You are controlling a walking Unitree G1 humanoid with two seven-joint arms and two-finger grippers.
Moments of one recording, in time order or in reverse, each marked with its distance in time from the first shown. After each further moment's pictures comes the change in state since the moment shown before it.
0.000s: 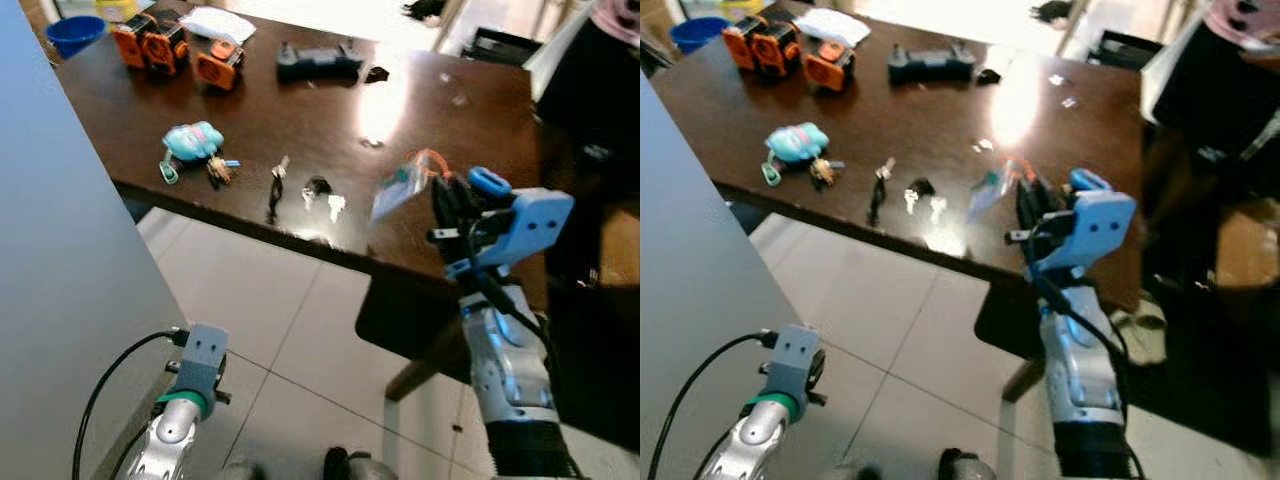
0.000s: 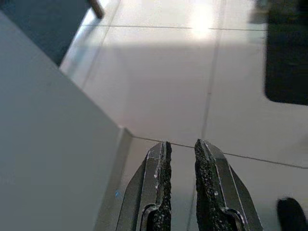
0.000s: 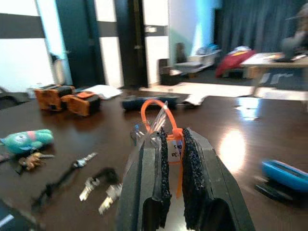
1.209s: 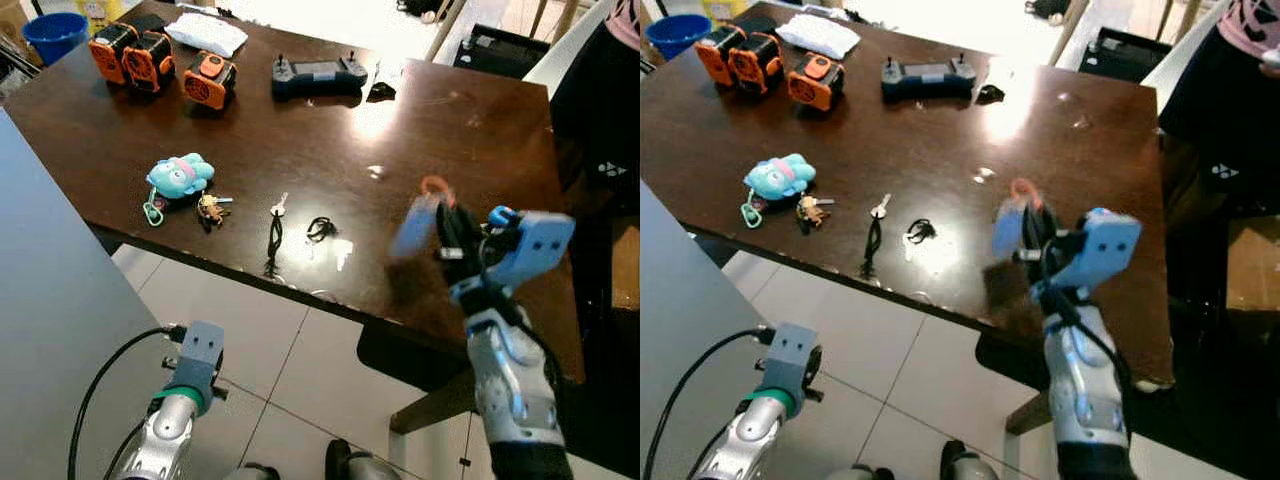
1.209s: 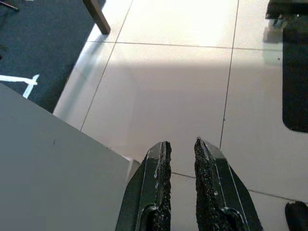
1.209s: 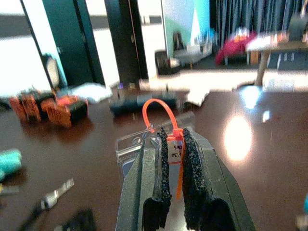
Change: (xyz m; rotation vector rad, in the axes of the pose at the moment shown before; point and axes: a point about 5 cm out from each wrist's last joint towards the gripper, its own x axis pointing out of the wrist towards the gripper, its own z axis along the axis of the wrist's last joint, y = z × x) left arm 0.001 0.003 0.002 0.004 -0.007 0.017; right arm -0.007 -0.003 0.003 0.046 0.011 -0.026
